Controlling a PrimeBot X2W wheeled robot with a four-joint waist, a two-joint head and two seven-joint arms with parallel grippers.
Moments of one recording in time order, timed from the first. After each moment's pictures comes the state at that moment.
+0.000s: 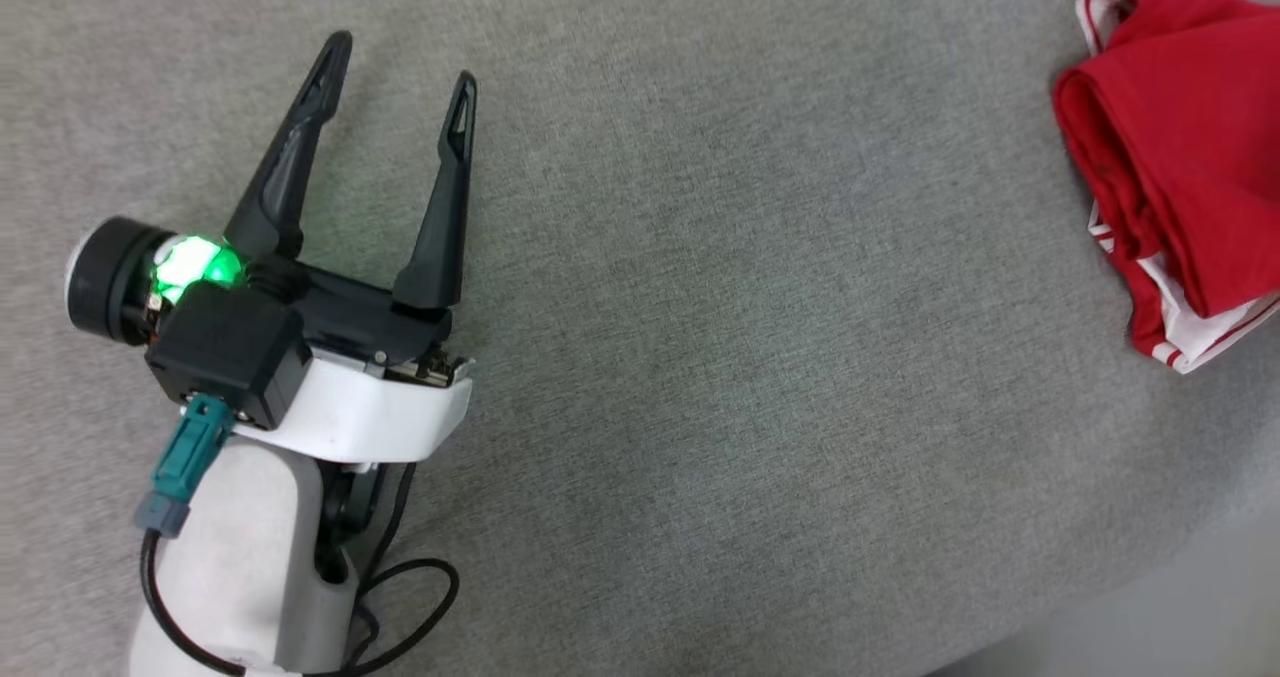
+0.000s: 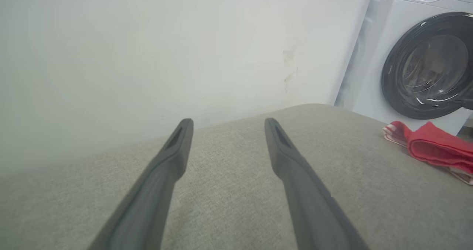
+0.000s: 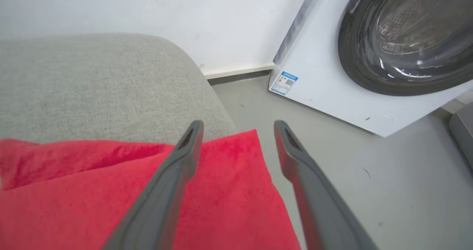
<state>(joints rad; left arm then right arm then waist) -0.42 0.21 -0.18 -0.19 -0.10 -0.08 -0.21 -0.88 -0.36 -0.31 0.78 0.08 0.13 -0.10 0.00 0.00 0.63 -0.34</state>
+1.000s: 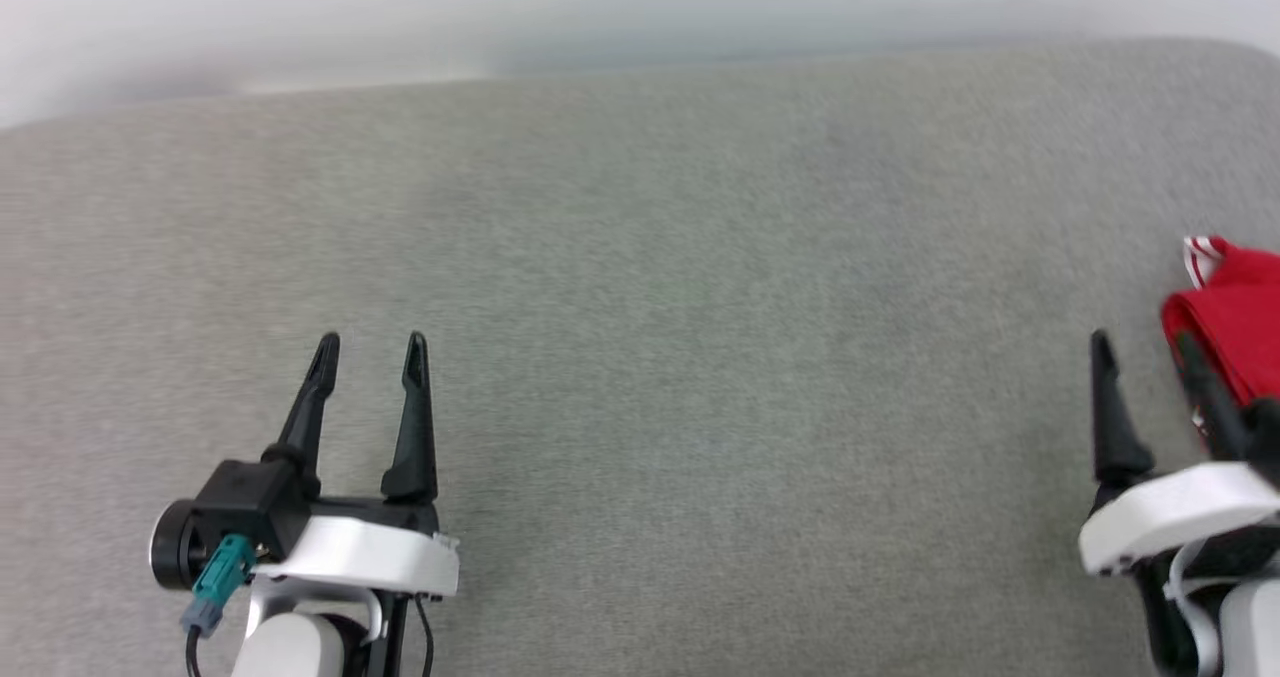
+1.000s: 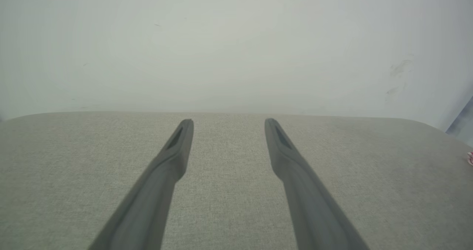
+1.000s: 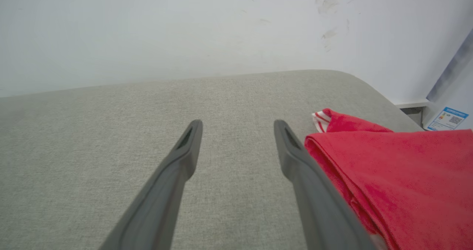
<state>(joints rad) -0.11 0.11 -0.08 0.02 -0.23 -0.01 -0.26 -0.17 -0.11 -0.16 0.13 0.15 0.13 -0.06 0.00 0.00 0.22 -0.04</state>
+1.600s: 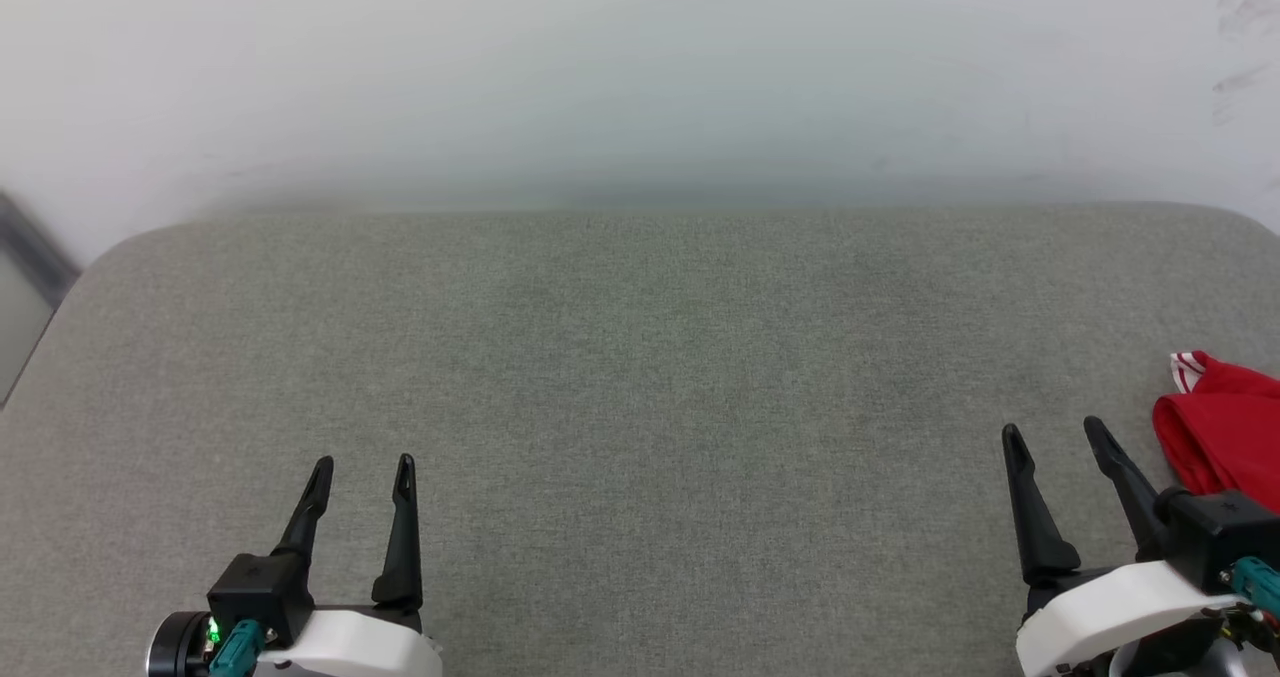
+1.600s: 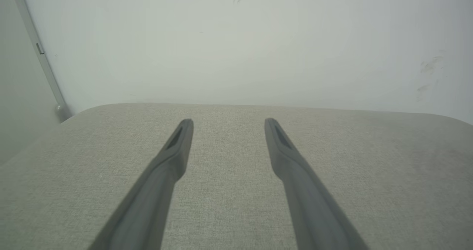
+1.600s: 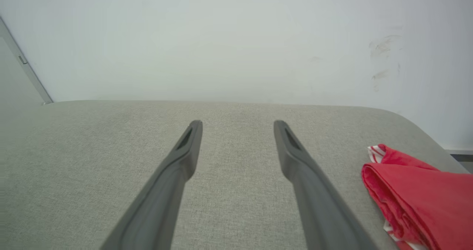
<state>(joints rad) 0.03 0.10 -0.03 0.10 -0.17 -0.03 -0.26 0.05 -0.05 -0.05 -0.09 0.12 0.13 0.02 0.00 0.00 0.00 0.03</state>
